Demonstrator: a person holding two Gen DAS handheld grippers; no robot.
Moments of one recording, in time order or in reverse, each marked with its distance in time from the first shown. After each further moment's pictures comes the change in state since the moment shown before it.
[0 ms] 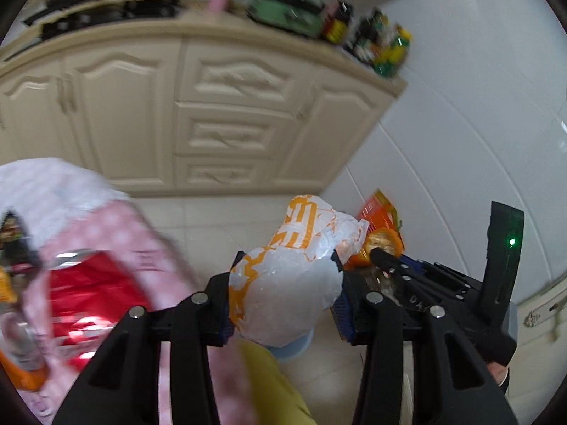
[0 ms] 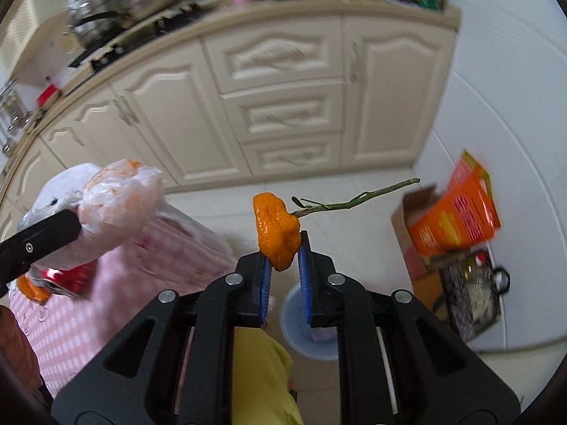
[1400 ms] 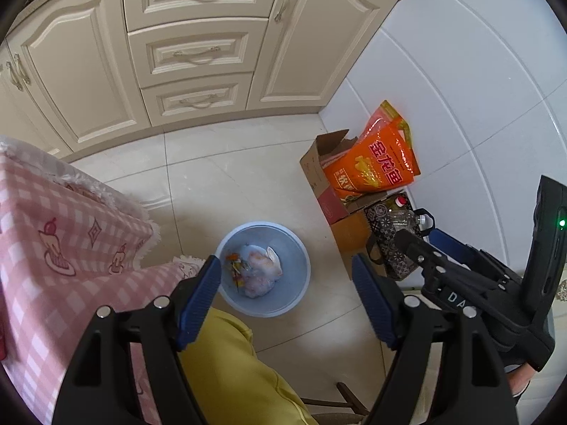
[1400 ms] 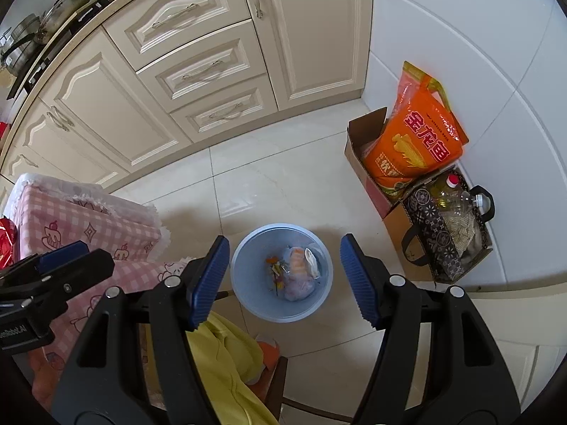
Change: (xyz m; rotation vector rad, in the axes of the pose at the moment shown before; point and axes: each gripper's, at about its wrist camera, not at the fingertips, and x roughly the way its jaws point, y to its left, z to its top) left arm 0.134 -0.062 -0.042 0.066 0.298 0.063; right arm 0.032 -0.106 -0.048 0.213 0.133 -0.081
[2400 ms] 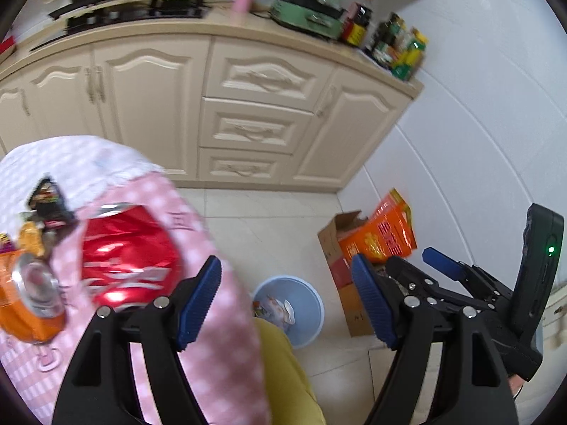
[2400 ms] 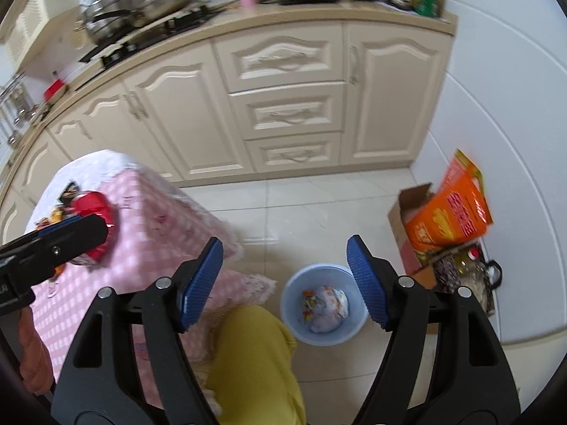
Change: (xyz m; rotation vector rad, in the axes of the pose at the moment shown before) left arm -0.173 0.083 -0.052 -0.147 -0.340 0.031; right arm -0.102 0.140 -0.012 -0.282 -0.180 0.127
